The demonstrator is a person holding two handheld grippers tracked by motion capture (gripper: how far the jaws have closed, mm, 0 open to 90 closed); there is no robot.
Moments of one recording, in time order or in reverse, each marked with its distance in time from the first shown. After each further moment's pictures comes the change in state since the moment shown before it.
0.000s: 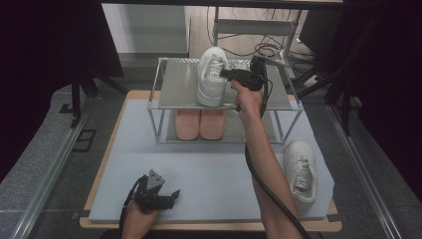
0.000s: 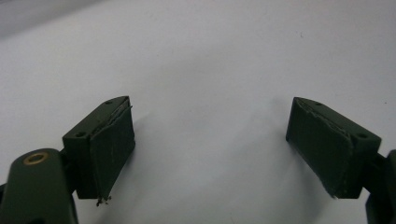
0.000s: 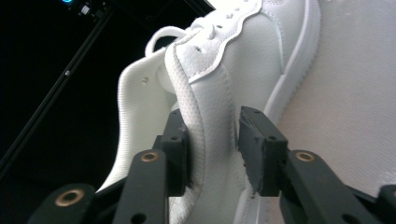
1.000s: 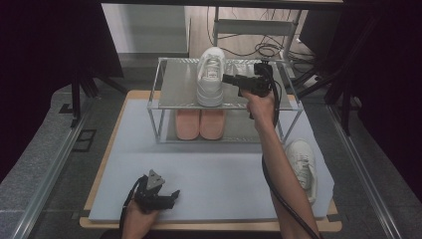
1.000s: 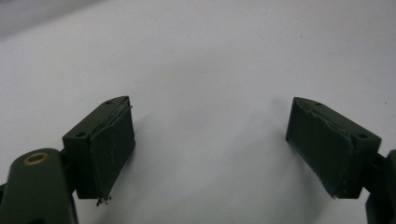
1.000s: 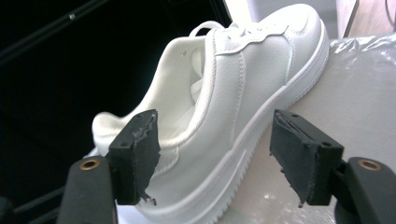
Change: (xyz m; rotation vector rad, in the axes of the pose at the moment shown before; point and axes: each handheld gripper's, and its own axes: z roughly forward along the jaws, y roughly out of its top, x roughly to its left) left arm 0.000 0.000 0.000 -0.002 0.001 -0.002; right arm 0.011 -0.010 -0.037 -0.006 0.015 -0.409
